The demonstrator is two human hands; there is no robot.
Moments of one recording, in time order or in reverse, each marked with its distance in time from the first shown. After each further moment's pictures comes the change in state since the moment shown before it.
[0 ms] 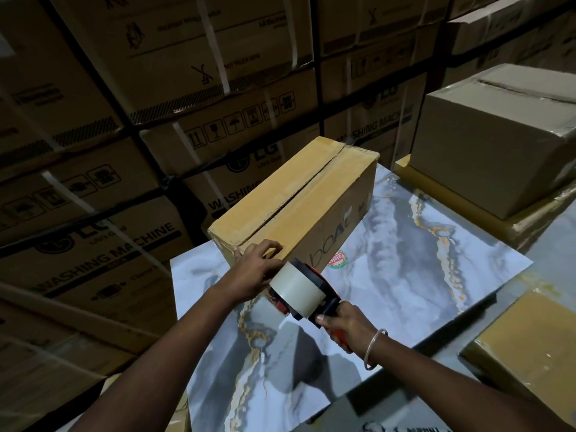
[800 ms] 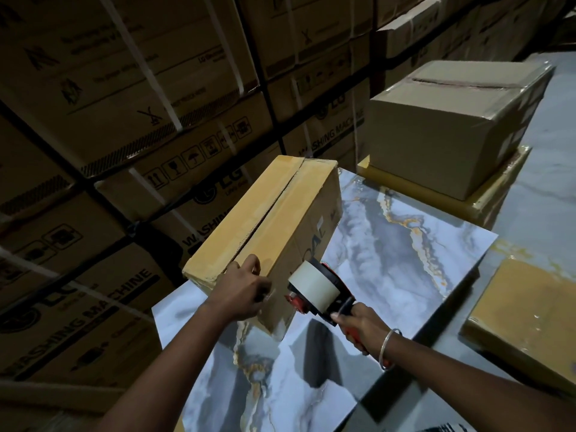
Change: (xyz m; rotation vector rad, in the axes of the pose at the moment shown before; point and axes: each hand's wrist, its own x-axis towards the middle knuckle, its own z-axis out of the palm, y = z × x) left_hand 0.030 0.017 -0.027 0.377 -0.113 0.097; right_hand -0.003 0.011 -0.042 0.118 0.226 0.029
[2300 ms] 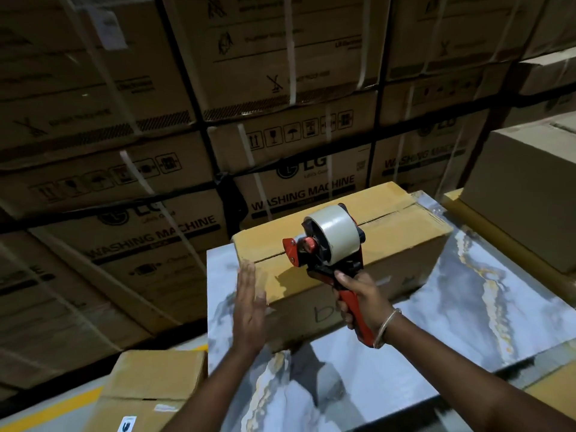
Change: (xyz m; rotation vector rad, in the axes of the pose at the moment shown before) left_hand -0.108 0.022 0.123 -1.145 0.925 -0.621; right_hand 0.004 -0.080 0.106 -0.022 -0.277 -0.146
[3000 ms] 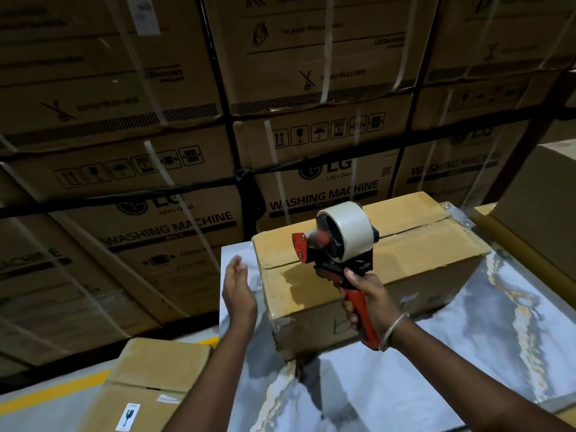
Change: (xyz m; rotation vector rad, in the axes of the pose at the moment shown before) left_hand 0.068 -0.005 -0.025 -0.310 0.431 -0.535; right_hand 0.032 -0.009 0.027 -0.059 -0.046 0.045
